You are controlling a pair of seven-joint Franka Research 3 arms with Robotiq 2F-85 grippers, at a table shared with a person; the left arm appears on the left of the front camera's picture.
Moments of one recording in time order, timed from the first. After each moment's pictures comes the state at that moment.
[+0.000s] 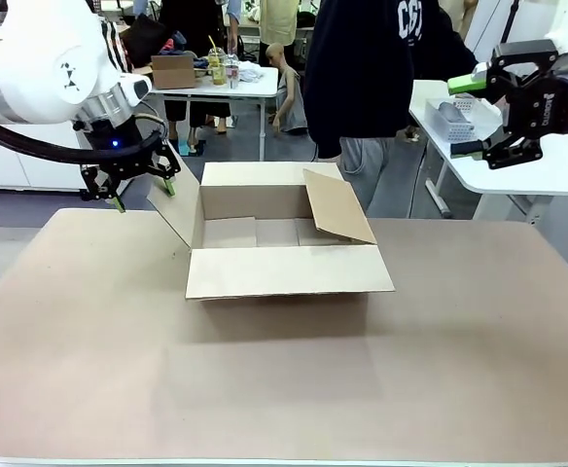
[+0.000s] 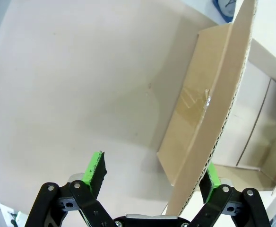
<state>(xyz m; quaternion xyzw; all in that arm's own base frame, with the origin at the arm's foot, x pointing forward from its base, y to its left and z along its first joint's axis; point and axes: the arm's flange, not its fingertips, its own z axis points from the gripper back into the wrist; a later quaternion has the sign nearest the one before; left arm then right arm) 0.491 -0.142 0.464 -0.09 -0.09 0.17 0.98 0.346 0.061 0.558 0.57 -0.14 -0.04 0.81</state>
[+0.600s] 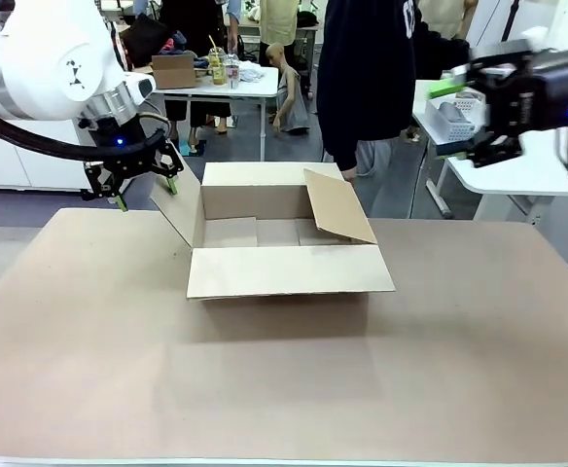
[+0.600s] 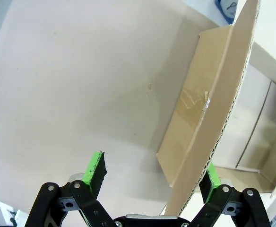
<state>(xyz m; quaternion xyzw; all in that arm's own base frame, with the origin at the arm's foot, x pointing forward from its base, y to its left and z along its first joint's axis) 0.494 -0.143 0.466 -0.09 -0.09 0.18 0.98 0.368 0.097 0.559 0.54 -0.13 -0.01 0.83</state>
